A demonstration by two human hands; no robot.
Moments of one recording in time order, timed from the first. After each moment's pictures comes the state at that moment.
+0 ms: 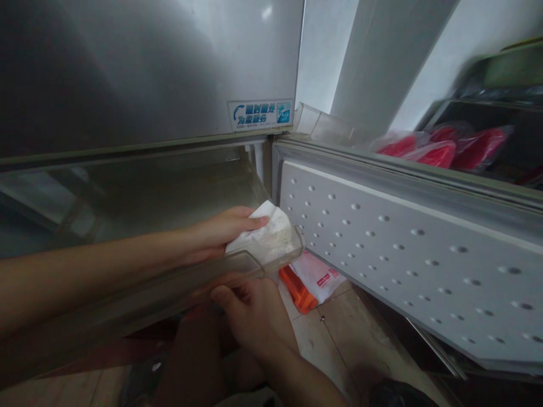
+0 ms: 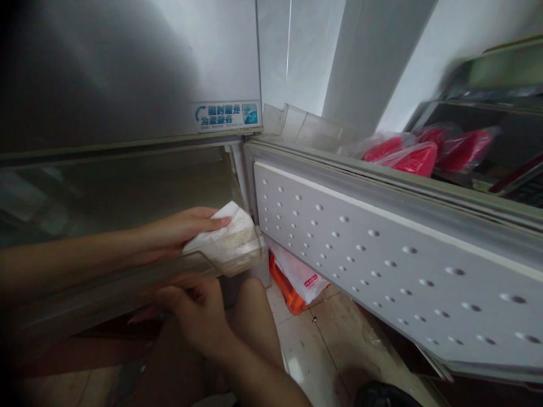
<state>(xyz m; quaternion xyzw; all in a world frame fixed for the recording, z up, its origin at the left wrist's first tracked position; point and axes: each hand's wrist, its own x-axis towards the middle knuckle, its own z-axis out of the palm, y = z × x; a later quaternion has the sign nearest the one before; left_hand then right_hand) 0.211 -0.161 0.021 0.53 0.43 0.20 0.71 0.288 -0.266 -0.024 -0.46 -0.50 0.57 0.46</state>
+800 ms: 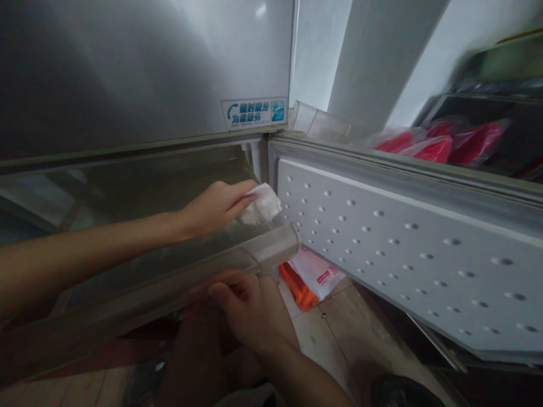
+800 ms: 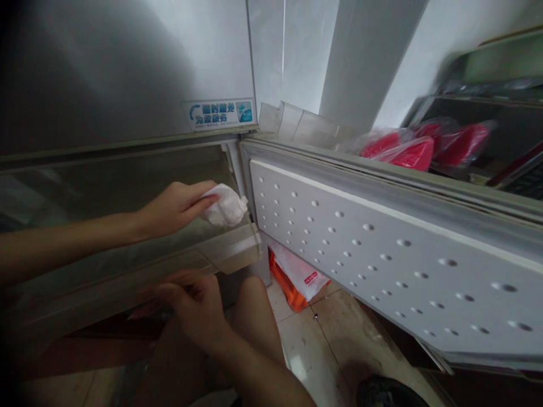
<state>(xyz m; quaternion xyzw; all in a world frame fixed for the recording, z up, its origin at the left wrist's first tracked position) 0.198 -0.127 0.033 0.91 0.34 0.19 0.15 0.292 -0.268 -0.017 -0.46 -0.52 0.57 0.44</state>
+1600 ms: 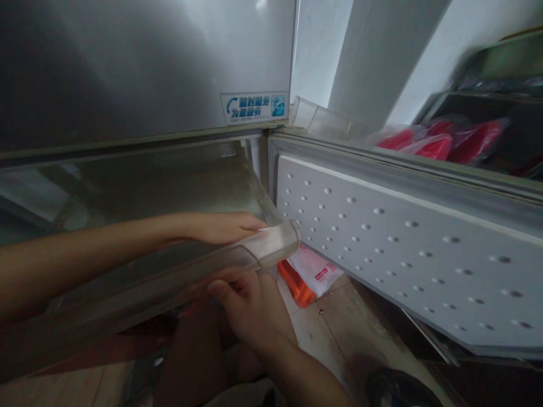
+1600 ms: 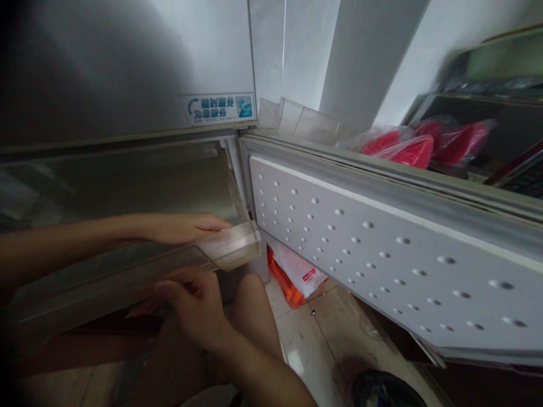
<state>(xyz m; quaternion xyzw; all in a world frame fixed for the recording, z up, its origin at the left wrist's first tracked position) 0.206 -0.131 0.021 0.84 0.24 -0.03 0.49 0.292 -0.267 -0.016 -0.47 -0.52 0.56 0.44</state>
